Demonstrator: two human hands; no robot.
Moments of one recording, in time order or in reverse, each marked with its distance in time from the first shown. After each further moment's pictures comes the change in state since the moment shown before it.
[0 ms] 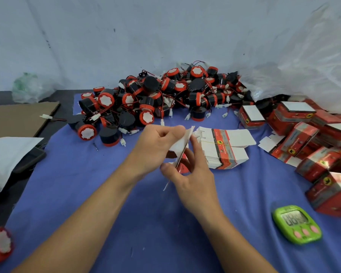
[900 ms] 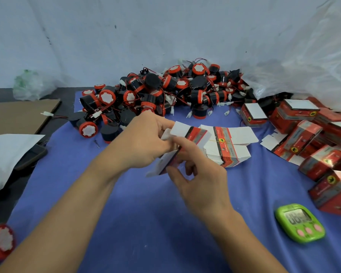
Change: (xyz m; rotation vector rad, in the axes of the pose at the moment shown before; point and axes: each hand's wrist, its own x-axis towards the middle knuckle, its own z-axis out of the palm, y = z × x) left_hand -0.010 0.040 -0.029 0.510 -0.171 -0.005; right_hand -0.007 -0.009 -0.007 -0.419 0.117 -0.496
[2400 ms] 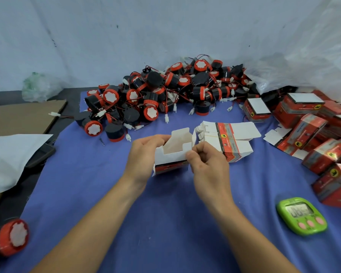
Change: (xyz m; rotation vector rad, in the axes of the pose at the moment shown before) left_hand -0.016 -0.035 0.058 -0.676 0.368 -0.271; right_hand 0.008 0.017 0.001 0.315 0.012 0.576
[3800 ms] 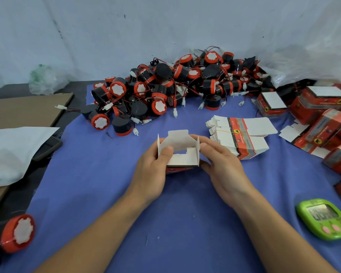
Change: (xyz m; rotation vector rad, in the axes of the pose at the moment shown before) left_hand -0.014 -0.042 -0.013 0.215 0.018 0.058; right_hand 0.016 0.015 -0.007 0.421 -0.416 0.123
